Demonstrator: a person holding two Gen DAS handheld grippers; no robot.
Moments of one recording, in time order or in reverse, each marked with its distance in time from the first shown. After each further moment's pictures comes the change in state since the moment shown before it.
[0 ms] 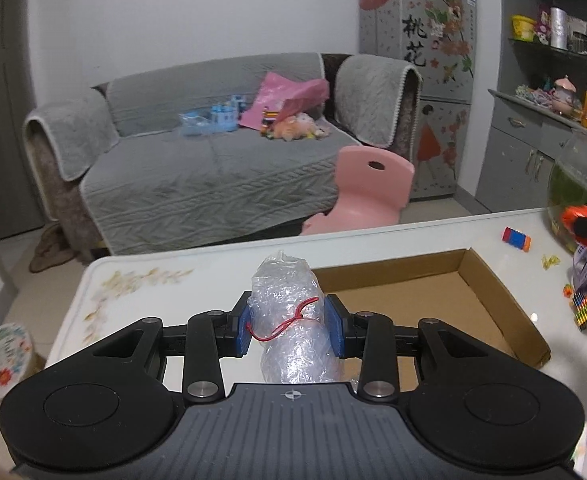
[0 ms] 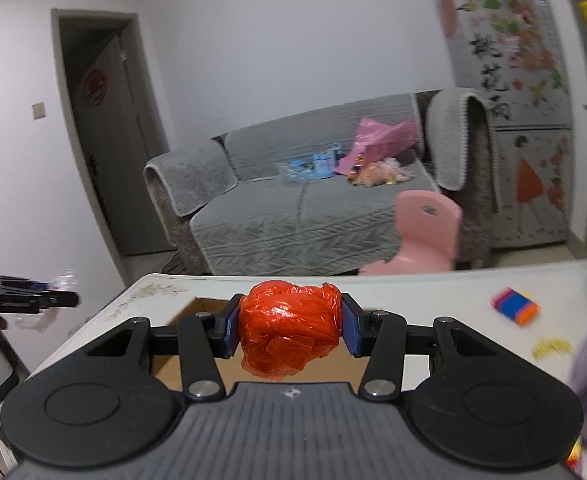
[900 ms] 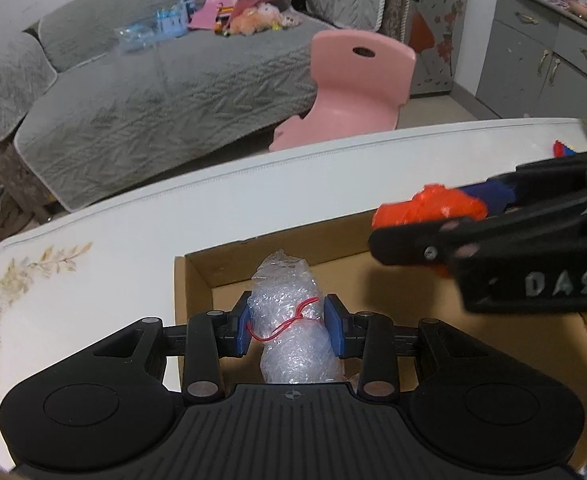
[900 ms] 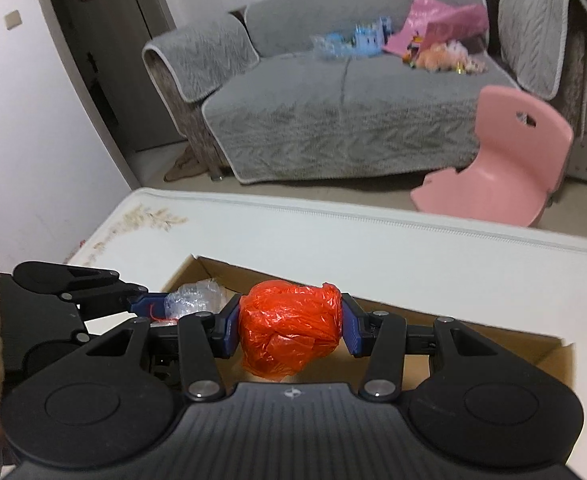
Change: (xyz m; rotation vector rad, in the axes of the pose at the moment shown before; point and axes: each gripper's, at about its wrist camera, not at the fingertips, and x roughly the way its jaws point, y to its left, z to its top) left arm 0.198 -0.019 -0.002 0.098 0.311 -0.038; right arm 0.199 0.040 -0.013 0.017 0.394 0.046
